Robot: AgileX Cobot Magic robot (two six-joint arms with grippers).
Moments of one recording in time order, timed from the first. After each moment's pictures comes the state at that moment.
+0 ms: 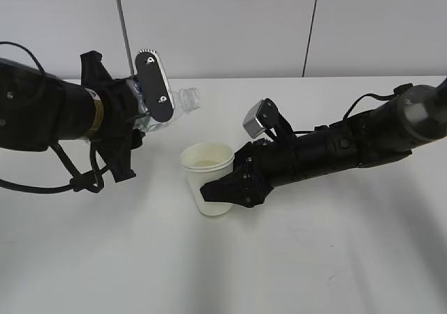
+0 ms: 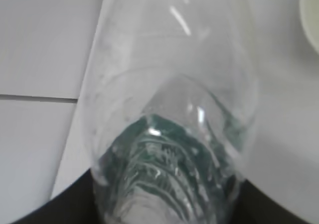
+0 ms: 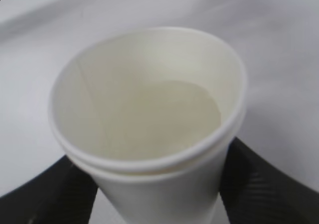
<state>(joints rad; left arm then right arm) -0.56 1.71 -0.94 1.62 0.30 -0.65 0.24 2.21 -1.18 -1.49 -0.93 0.95</state>
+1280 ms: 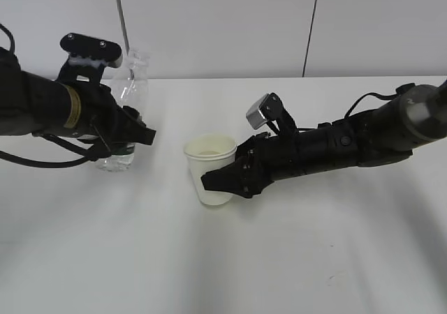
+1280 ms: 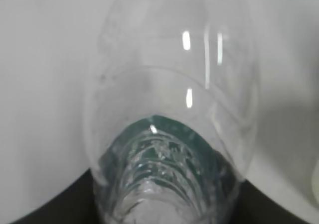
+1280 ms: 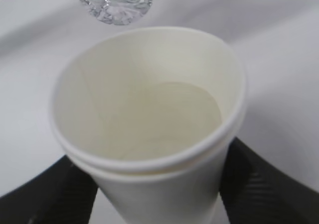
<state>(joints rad) -0.42 1.72 -0.94 1.03 0.08 -0.97 0.23 2.21 -1.18 -1.43 -0.92 0.95</state>
